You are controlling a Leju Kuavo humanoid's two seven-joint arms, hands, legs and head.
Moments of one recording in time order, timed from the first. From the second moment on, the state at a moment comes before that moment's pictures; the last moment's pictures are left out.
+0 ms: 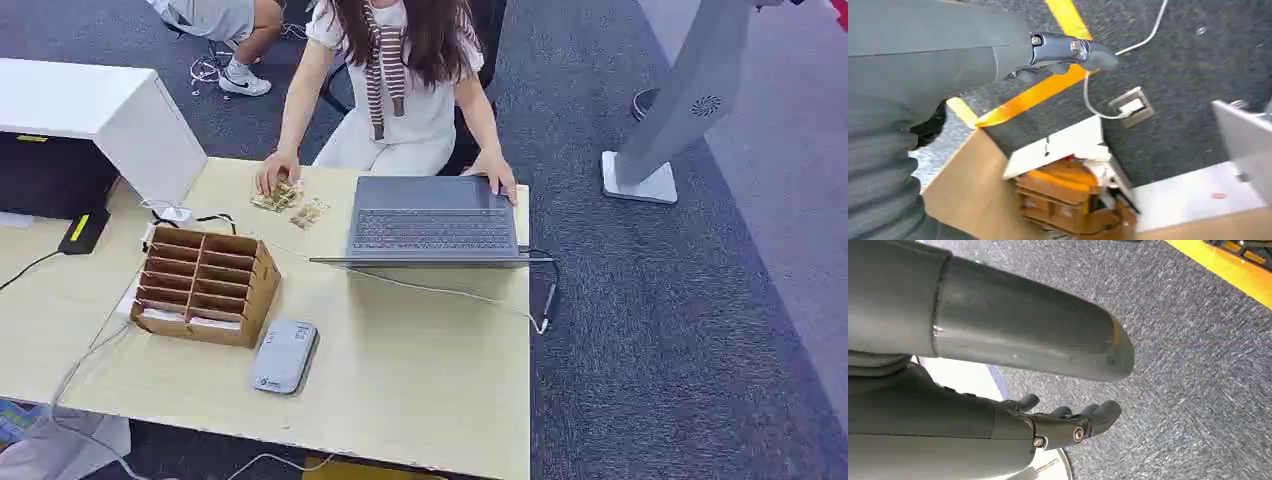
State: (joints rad) left arm -0.09 0.03 0.45 -0.24 0.77 -0.15 -0.38; right arm -0.08 0.19 -0.47 -0.17 1.31 -0.20 0.18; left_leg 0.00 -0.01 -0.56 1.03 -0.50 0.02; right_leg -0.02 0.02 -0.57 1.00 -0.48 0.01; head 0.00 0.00
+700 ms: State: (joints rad) left arm -0.04 -0.09 0.81 -0.85 0.75 -0.24 -0.36; right arm -0.09 0.21 -0.41 -0.17 1.40 -0.15 0.14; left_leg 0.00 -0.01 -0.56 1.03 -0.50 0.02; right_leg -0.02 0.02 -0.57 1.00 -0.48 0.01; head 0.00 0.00
